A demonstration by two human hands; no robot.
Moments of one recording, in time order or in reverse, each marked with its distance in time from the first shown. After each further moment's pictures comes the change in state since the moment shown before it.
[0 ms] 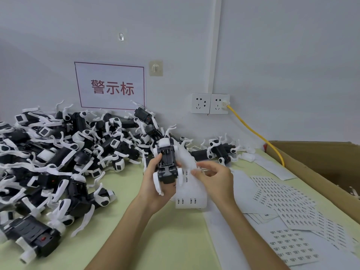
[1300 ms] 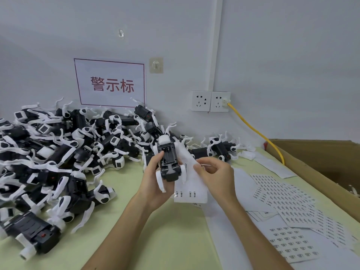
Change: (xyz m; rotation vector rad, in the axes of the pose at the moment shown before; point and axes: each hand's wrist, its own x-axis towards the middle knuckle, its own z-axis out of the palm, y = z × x) left_hand -0.006 0.003 0.004 0.082 -0.011 -0.004; right_hand -0.003 -0.007 -0.004 0.000 -0.013 -0.100
